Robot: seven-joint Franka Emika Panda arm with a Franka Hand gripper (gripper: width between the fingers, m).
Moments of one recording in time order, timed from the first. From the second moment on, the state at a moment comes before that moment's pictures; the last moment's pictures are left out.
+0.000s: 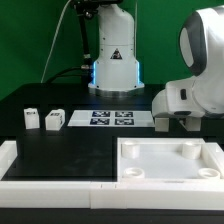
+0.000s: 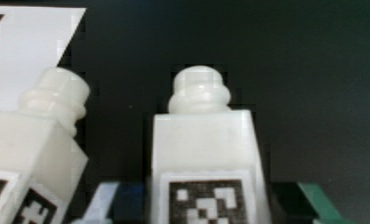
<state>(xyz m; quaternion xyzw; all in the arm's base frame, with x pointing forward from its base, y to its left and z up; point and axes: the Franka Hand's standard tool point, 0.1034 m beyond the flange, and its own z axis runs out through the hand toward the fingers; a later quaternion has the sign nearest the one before) 0.348 0.164 0.013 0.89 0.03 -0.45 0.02</state>
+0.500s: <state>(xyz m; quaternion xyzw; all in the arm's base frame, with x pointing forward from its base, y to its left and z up) 0.386 0.158 0.113 0.91 0.02 -0.42 0.04</state>
